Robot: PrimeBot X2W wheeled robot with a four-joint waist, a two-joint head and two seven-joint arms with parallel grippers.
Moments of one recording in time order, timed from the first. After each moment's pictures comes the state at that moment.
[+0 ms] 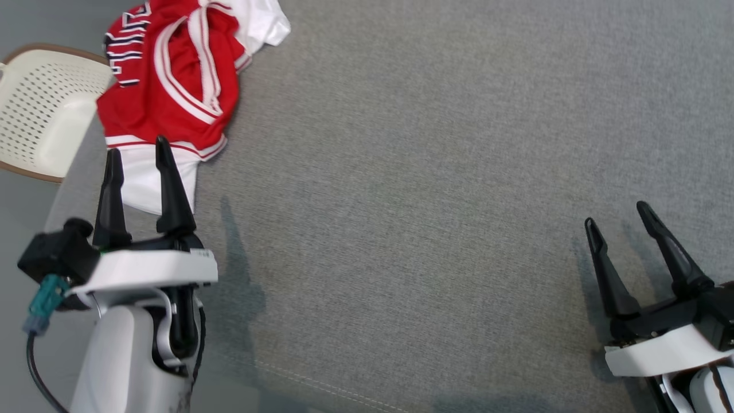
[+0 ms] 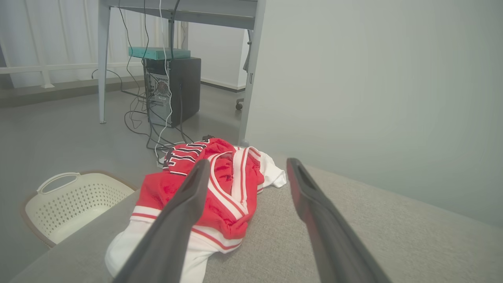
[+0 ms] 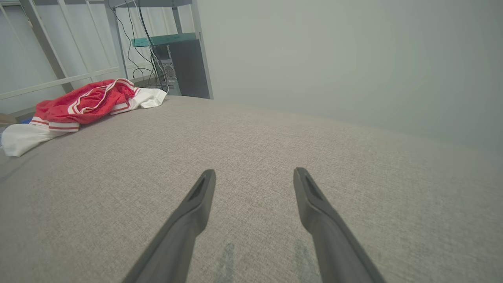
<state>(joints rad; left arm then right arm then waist) -0.28 0.03 0.01 0.12 -0.40 0.09 -0.26 -0.09 -0.26 0.13 0.00 0.17 0.13 -0.26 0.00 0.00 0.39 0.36</state>
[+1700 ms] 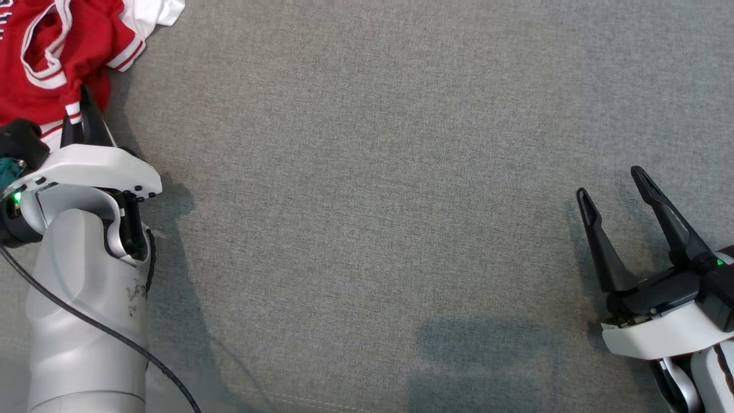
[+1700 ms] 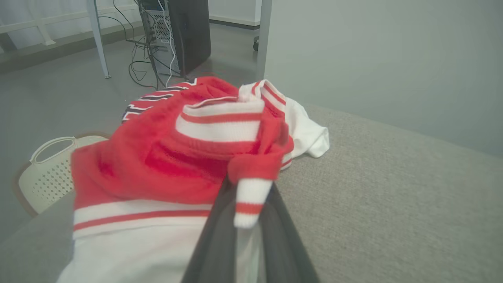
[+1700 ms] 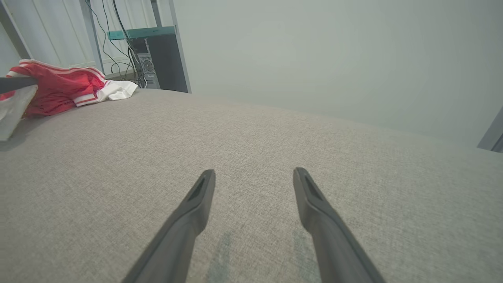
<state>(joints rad) -0.78 0.07 0.25 0.82 -0.22 0.05 -0.26 -0.18 -0.31 0.18 -0.05 0.18 0.13 -0.26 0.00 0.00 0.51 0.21</state>
